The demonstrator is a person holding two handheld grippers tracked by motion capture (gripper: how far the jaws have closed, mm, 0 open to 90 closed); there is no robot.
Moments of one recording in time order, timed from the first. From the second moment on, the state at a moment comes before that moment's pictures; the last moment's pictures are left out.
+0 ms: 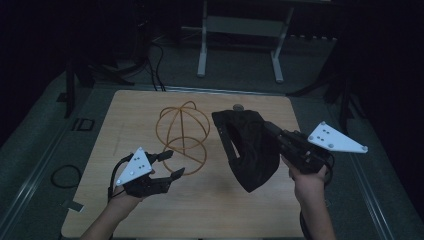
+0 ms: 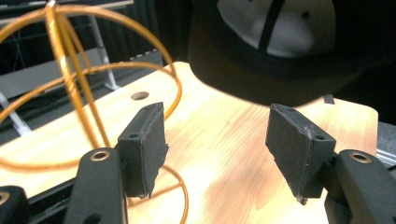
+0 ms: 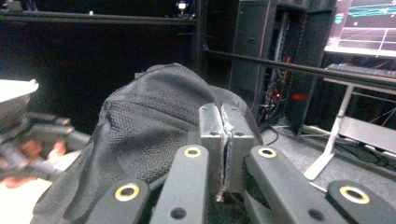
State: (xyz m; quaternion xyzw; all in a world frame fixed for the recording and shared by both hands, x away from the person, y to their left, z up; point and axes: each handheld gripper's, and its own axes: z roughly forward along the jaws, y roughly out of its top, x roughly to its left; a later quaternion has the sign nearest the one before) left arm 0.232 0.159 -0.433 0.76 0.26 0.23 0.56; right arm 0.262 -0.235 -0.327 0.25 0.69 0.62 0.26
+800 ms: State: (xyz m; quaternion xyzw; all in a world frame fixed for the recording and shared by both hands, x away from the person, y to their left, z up) left arm 0.213 0.205 -0.496 0.73 0.35 0.22 0.54; right arm 0.327 -0.184 -0.278 0.26 0.68 0.61 0.31
